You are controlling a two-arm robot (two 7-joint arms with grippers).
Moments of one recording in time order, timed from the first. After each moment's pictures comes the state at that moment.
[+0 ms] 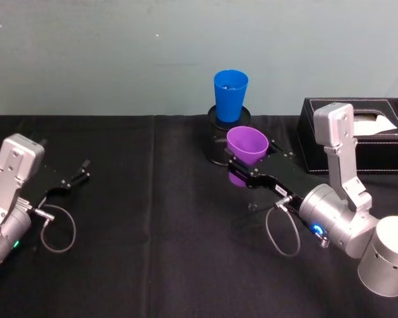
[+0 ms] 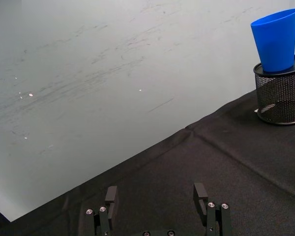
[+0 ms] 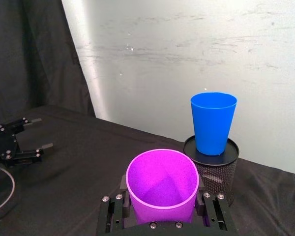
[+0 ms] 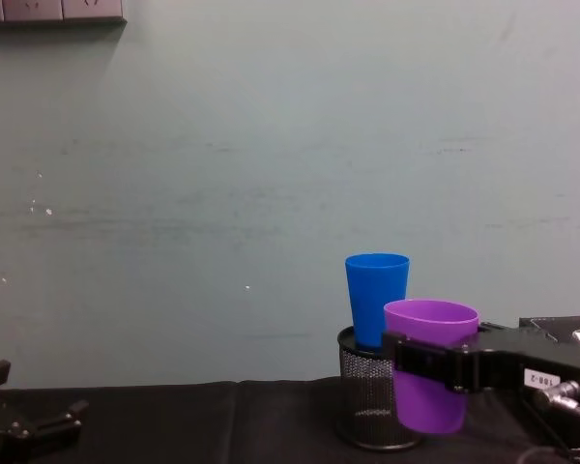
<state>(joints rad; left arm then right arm) -0.20 0.60 0.45 -1.41 -0.25 -0.12 0.03 0.17 0.33 -0.33 -1.59 0.35 0.13 0.28</state>
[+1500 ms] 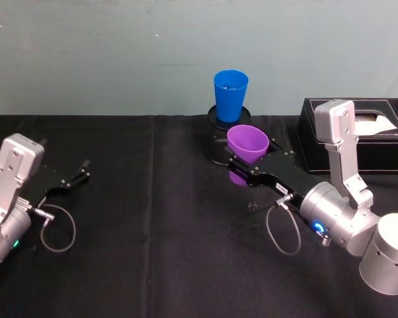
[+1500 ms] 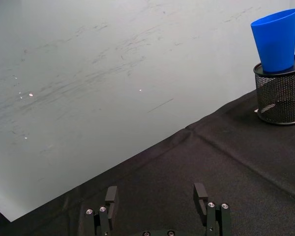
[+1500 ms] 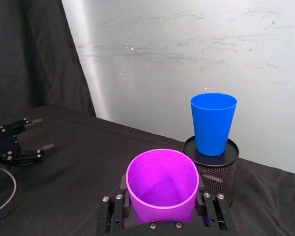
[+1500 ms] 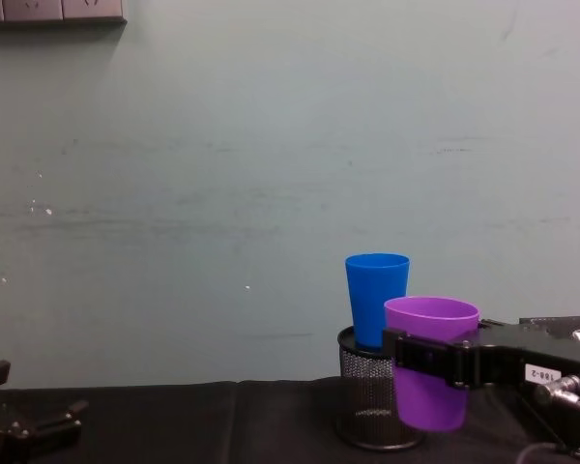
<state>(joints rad) -0.20 0.60 0.45 -1.41 -0.25 -0.12 0.03 0.17 0.33 -0.33 -1.60 0.35 0.15 0.28</state>
